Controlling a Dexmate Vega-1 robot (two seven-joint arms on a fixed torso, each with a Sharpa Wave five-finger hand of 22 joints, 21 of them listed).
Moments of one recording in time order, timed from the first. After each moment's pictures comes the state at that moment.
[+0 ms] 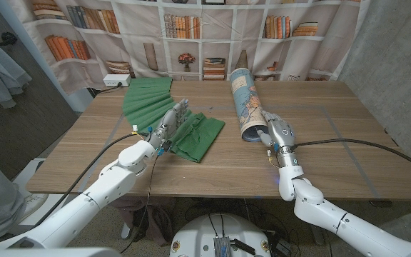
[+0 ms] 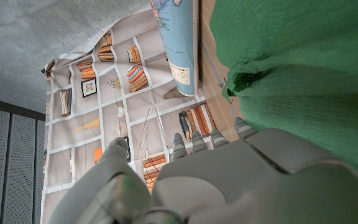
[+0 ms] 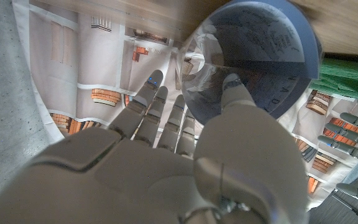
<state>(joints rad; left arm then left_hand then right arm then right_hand) 1.00 0.65 0.42 -1.62 -0.60 -0.17 -0.01 0.17 0.02 0.36 0.08 0.18 -0.03 -0.16 0.22 0.20 -0.07 -0.06 0.22 0.19 -0.17 0.01 0.19 0.18 -0.14 0.14 0.20 0.18 -1.01 -0.65 -0.72 -1.64 -0.68 -0.43 -0.80 0.99 0.11 0.21 -0.13 0.18 0.31 -0.10 0.26 0.20 0.41 -0.09 0.29 0.19 0.43 -0.04 0.24 0.20 0.53 -0.05 0.28 0.20</state>
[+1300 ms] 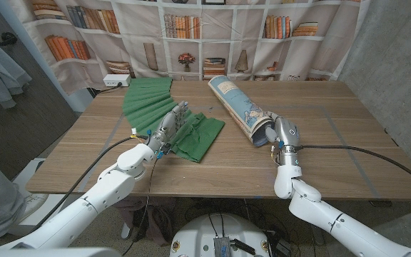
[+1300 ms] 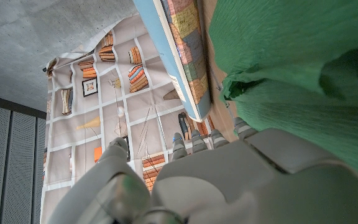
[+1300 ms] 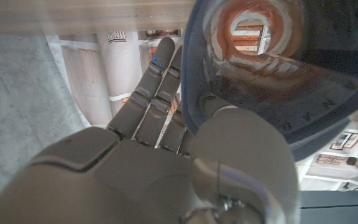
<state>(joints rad) 1.03 0.66 0.42 -1.63 -0.61 -0.18 -0.01 0.17 0.02 0.35 0.08 0.18 -0.02 -0.16 0.22 0.20 -0.06 -0.06 0.22 0.19 -0.17 0.01 0.19 0.18 -0.14 0.14 0.20 0.18 -1.05 -0.57 -0.61 -1.63 -0.45 -0.28 -0.93 1.03 0.20 0.55 -0.03 0.19 0.68 -0.15 0.23 0.23 0.89 -0.15 0.34 0.25 1.09 -0.18 0.36 0.25 0.88 -0.11 0.72 0.42</state>
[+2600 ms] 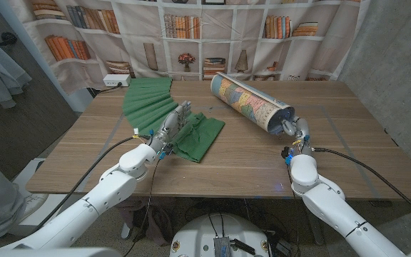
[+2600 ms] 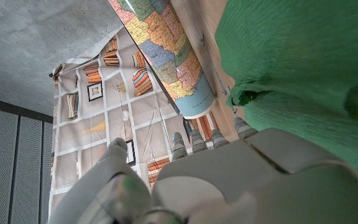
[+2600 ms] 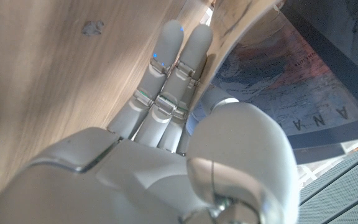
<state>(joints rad) 1.04 0.66 0.43 -1.67 -0.58 -0.18 0.00 0.17 0.02 0.35 0.09 0.18 -0.01 -0.15 0.22 0.20 -0.05 -0.06 0.22 0.19 -0.17 0.01 0.19 0.18 -0.14 0.14 0.20 0.18 -1.23 -0.51 -0.31 -1.86 0.23 -0.06 -0.68 1.11 0.17 0.59 -0.15 0.21 0.82 -0.04 0.24 0.26 1.09 -0.09 0.50 0.48 1.37 -0.23 0.53 0.45 1.09 -0.19 0.95 0.40</state>
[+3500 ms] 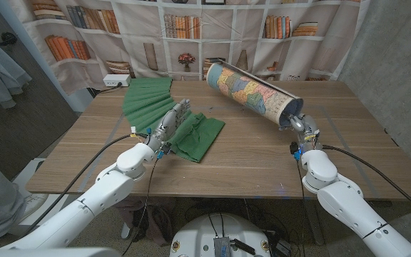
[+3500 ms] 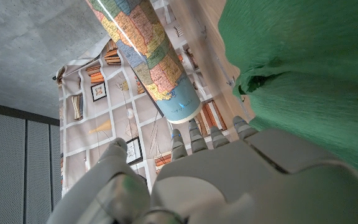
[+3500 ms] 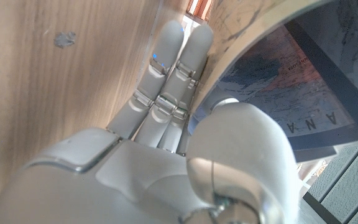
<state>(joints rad) 1.07 0.68 0.40 -1.73 -0.53 -0.16 0.05 0.16 0.03 0.35 0.08 0.18 0.05 -0.15 0.23 0.20 0.07 -0.08 0.26 0.20 -0.11 0.01 0.21 0.18 -0.12 0.13 0.20 0.18 -1.28 -0.54 -0.23 -1.94 0.48 0.00 -0.53 1.11 0.17 0.59 -0.15 0.22 0.83 -0.04 0.24 0.28 1.10 -0.10 0.52 0.53 1.35 -0.23 0.55 0.49 1.10 -0.20 0.96 0.38</state>
